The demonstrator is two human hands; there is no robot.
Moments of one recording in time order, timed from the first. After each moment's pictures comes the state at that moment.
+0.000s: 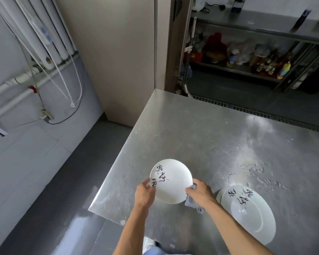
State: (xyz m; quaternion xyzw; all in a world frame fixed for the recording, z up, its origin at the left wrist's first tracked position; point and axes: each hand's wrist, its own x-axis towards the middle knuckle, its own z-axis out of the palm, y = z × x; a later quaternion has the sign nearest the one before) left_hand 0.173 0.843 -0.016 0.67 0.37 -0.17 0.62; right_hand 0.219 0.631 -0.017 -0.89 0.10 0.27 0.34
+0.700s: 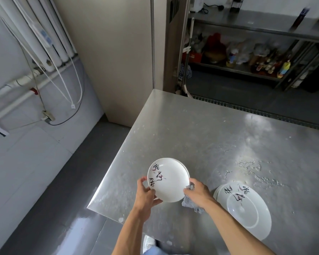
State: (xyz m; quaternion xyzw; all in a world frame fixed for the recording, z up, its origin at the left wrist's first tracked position) left_hand 0.151 0.828 -0.011 0.54 0.34 -0.14 0.75; right_hand 0.211 0.623 -0.012 -0.88 0.11 0.31 0.35
